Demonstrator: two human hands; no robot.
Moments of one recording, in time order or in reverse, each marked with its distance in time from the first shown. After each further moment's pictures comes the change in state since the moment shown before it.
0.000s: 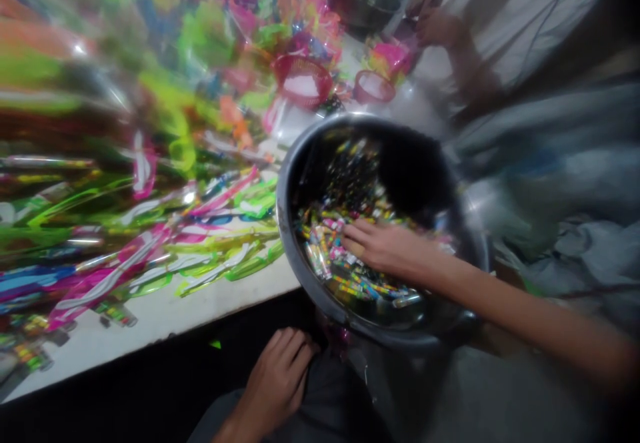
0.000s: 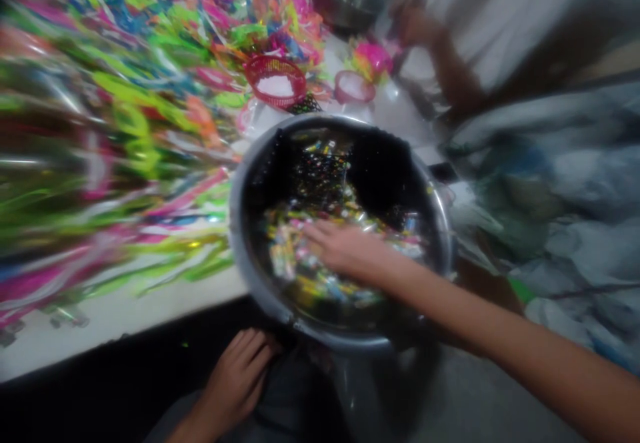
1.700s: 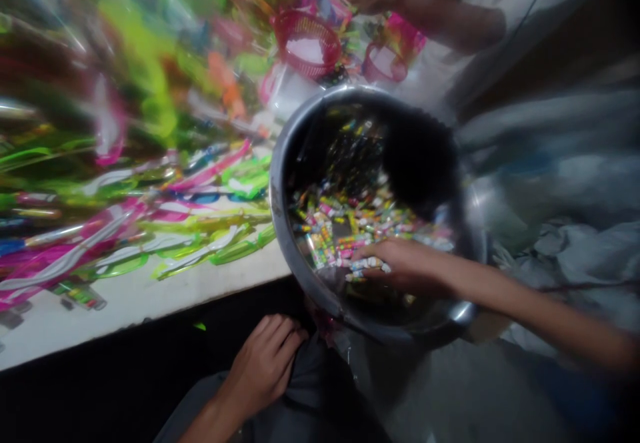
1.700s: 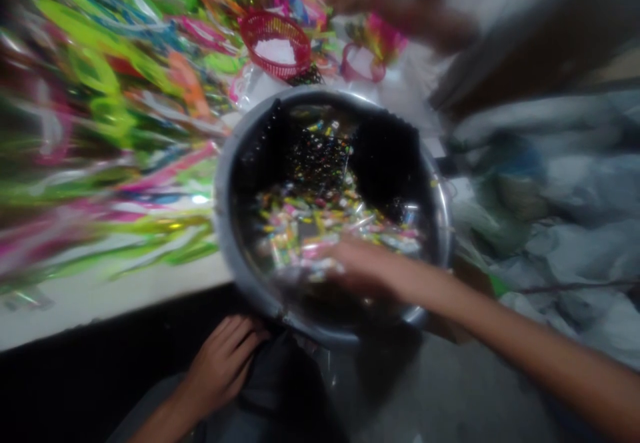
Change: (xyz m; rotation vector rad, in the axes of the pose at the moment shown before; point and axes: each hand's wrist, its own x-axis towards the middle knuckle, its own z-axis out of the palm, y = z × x) left_hand 0.009 0.000 -0.006 0.002 0.051 0.045; right_hand -0.027 -0.005 0.012 0.558 -0.174 0.340
